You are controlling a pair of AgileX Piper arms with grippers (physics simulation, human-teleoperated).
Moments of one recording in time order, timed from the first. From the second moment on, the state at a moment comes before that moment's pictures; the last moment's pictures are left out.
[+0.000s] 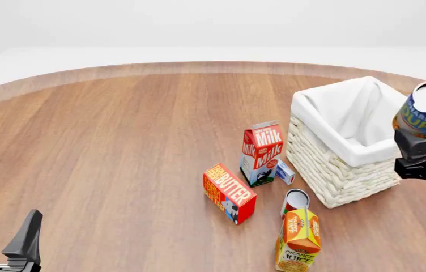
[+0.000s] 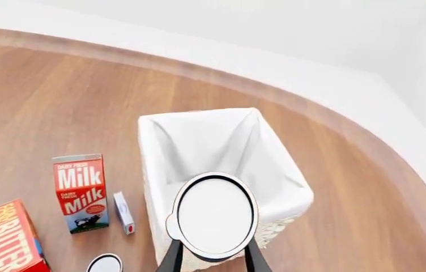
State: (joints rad) left arm 0.00 0.00 0.00 0.00 0.00; right arm -0.05 0.71 -0.65 0.28 -0.22
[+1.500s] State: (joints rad) left arm 0.00 0.00 0.00 0.00 0.00; right arm -0.06 1.08 -0.96 0.32 -0.21
